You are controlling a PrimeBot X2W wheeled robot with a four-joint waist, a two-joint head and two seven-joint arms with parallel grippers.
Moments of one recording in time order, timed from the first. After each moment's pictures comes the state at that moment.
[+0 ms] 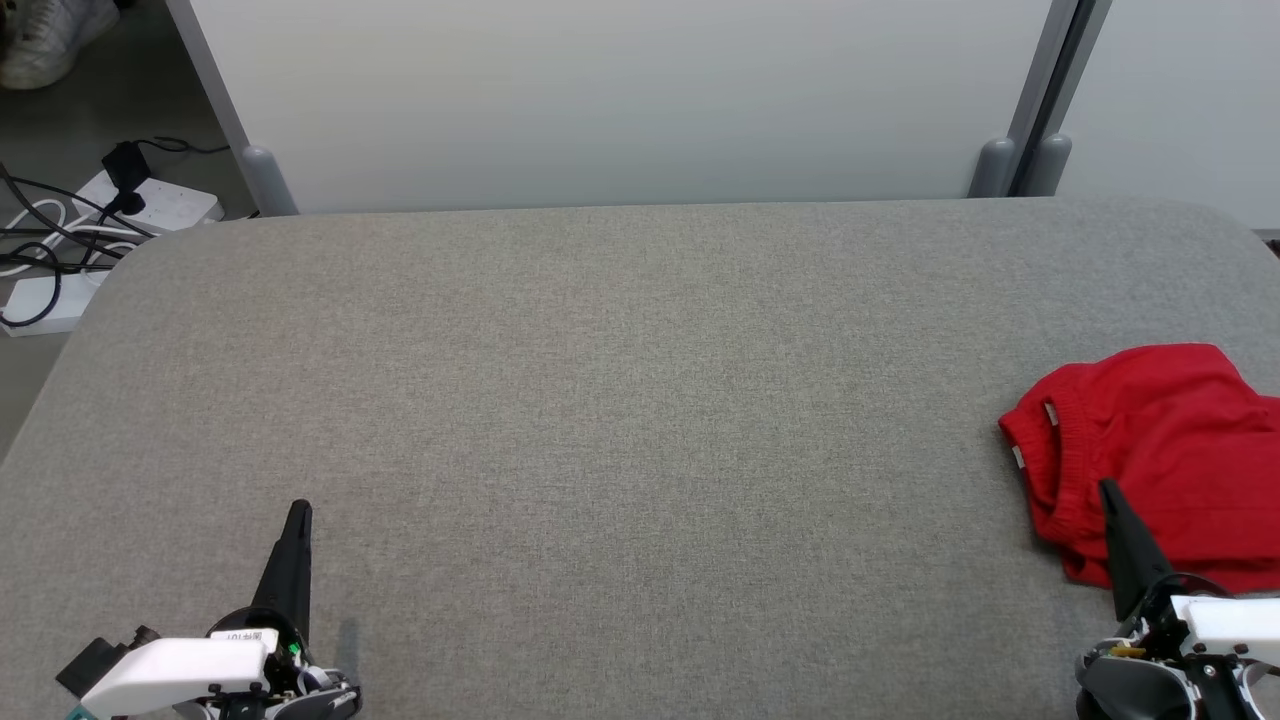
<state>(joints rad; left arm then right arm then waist) -0.05 0.04 0.08 0.27 -1.60 -0.12 0.11 -0.09 -0.04 -0.13 0.27 1.60 0.13 0.11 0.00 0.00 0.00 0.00</state>
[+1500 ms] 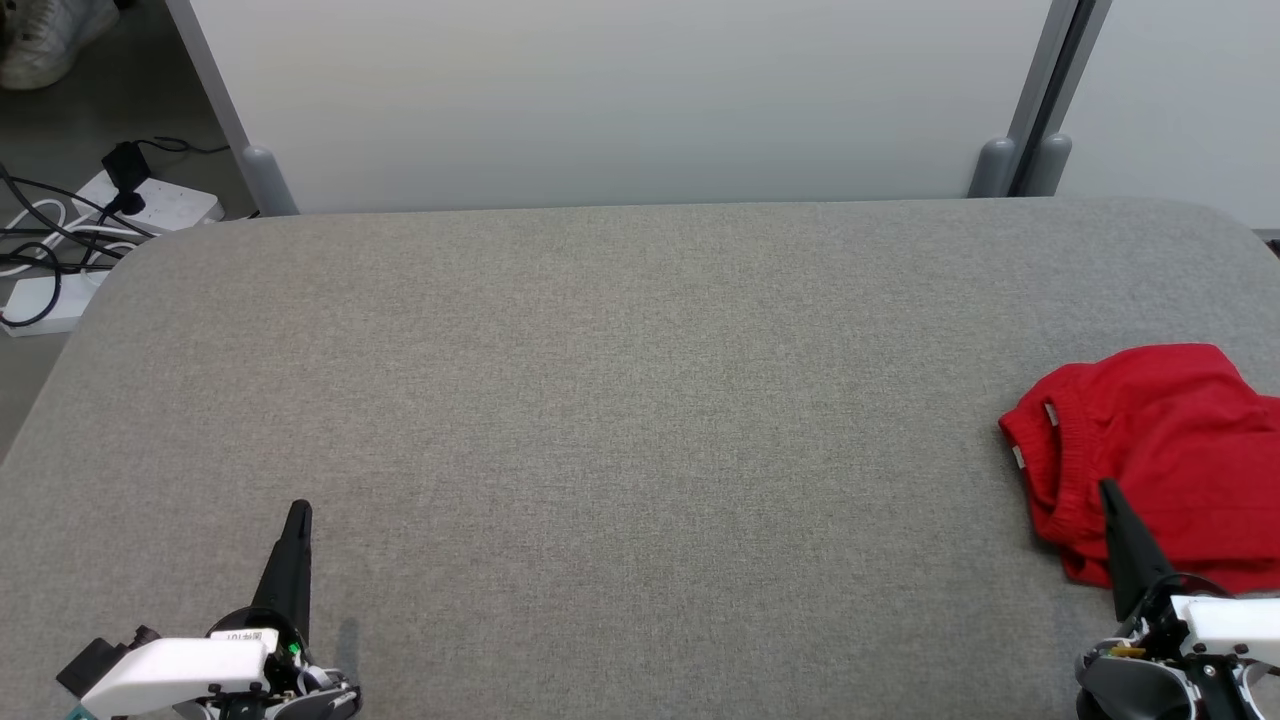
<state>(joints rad) -0.05 0.04 0.08 0.27 -1.60 -0.12 0.11 -0.09 -0.04 -0.13 0.27 1.60 0.13 0.11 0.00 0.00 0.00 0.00</state>
